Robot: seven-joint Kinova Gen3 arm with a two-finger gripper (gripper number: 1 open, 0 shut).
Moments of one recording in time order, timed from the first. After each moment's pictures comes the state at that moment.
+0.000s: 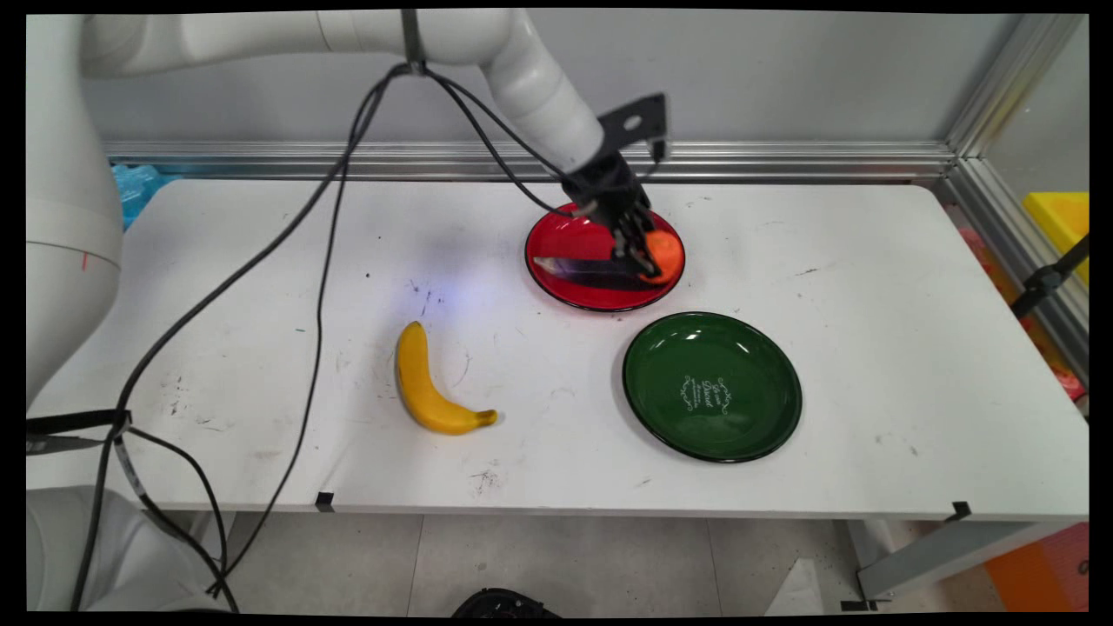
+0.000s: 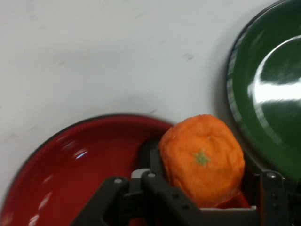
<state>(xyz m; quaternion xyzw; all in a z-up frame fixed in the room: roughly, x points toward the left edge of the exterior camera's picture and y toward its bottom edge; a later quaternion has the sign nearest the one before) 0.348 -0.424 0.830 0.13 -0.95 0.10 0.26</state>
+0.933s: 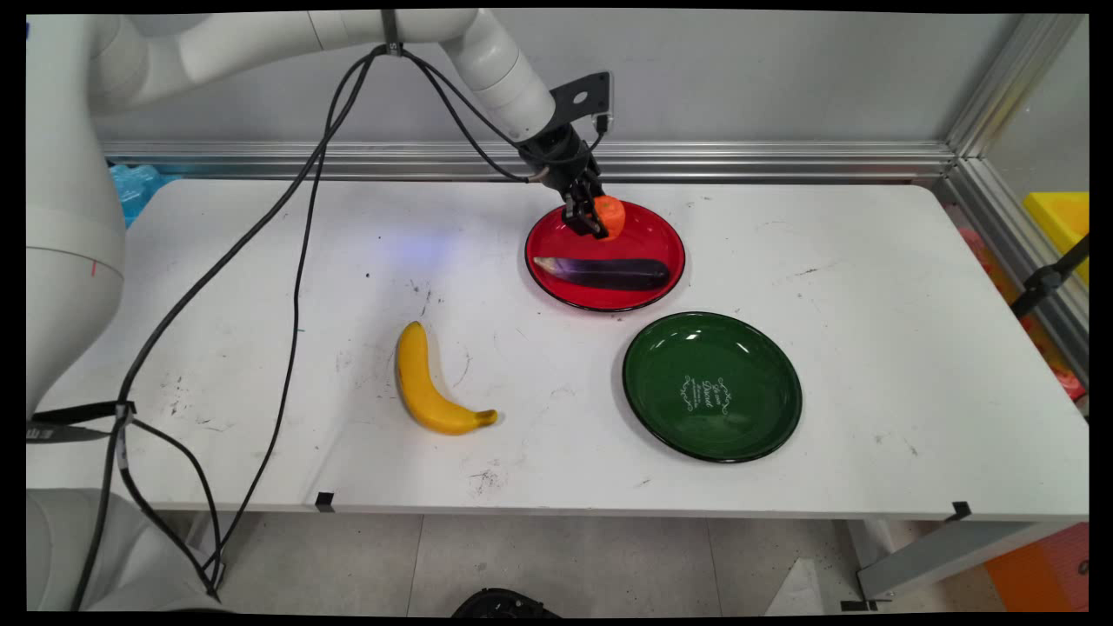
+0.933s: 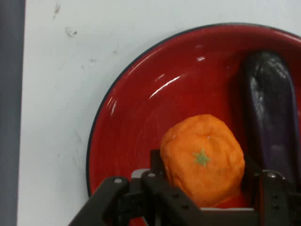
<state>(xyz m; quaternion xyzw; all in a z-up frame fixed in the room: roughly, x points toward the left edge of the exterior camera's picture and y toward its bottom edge) 0.423 -0.482 0.809 0.14 -0.96 0.13 0.23</state>
